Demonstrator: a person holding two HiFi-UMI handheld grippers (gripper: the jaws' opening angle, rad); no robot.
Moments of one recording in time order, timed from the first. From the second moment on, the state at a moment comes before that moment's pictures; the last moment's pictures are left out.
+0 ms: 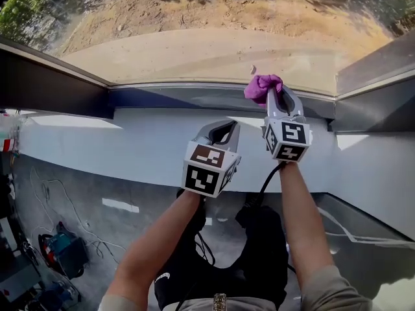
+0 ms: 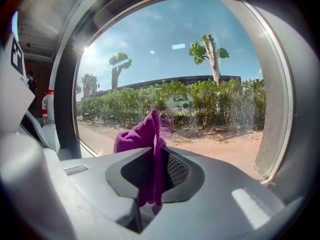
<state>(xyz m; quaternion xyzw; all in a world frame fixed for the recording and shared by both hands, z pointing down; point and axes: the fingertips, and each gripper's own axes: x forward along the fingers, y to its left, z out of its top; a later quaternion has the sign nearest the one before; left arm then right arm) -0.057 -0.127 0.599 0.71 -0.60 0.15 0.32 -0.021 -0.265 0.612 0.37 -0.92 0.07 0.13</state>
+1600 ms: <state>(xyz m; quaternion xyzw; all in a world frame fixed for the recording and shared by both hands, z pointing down) -0.012 -0.158 0.463 0.74 -0.59 0.14 0.30 0.013 -0.278 0.412 0.38 -0.92 0.10 0.08</state>
